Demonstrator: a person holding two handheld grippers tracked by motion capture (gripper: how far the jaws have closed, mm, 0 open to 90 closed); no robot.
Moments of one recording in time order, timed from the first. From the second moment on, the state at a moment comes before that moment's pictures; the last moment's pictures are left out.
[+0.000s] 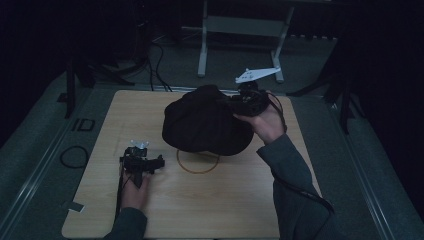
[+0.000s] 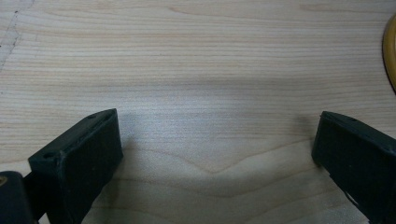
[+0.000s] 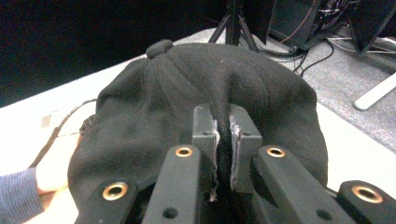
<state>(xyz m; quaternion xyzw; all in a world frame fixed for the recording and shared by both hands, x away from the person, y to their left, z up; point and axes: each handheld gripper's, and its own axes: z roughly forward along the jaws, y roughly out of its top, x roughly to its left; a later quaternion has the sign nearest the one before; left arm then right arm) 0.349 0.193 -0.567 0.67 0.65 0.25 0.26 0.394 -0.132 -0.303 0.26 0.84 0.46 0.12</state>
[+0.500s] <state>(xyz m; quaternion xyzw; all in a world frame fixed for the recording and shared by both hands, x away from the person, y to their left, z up) 0.349 0.192 -0.567 0.66 0.65 0.26 0.26 0.396 -0.115 -0.314 0.25 0.86 0.44 0.11</state>
